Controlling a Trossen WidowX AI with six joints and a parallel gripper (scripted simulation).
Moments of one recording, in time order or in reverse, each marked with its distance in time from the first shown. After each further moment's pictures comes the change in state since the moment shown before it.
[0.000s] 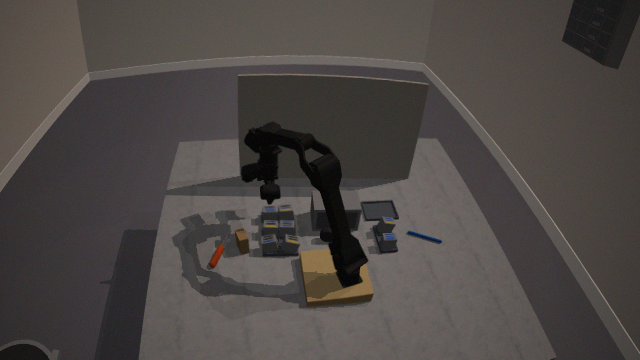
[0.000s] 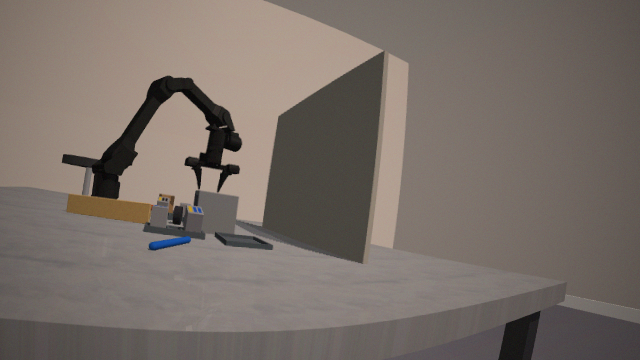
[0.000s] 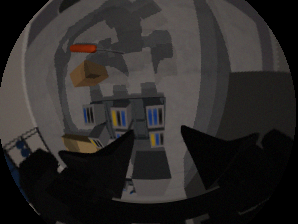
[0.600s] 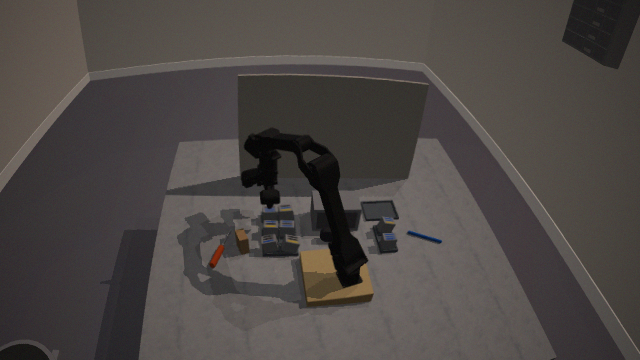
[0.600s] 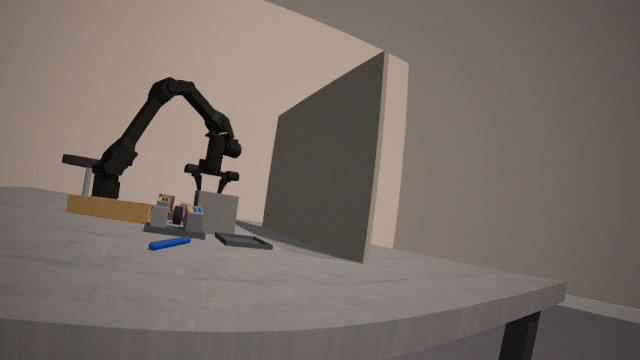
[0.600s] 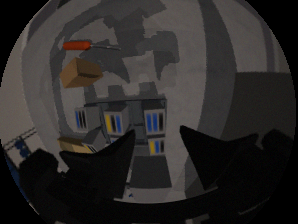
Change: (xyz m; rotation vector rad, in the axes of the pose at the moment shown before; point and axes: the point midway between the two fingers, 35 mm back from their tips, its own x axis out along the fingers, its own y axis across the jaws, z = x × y) arm 0.023 -0.002 0.001 -0.004 0.001 0.002
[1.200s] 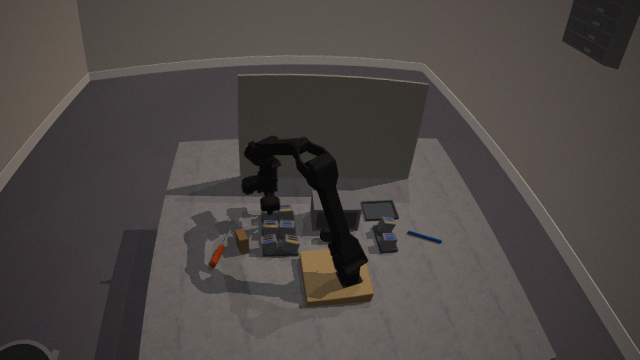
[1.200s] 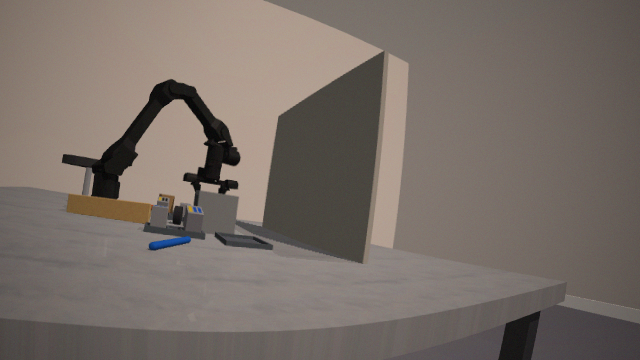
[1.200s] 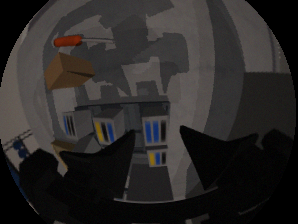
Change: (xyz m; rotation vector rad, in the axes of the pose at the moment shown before) arm 0.030 -0.001 0.000 -0.004 -0.001 -0.001
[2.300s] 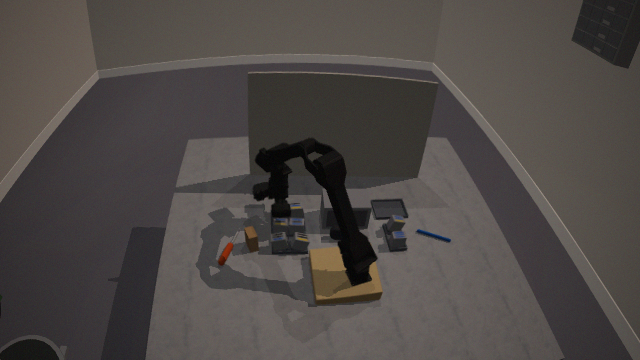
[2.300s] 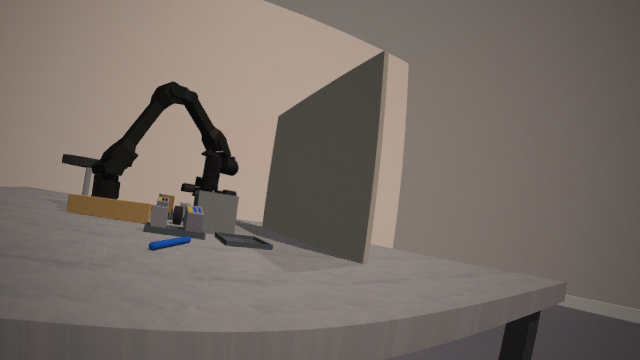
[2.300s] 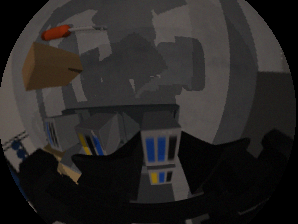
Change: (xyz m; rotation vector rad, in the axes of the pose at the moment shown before) arm 0.036 0.003 -0.003 -0.005 0.001 0.003
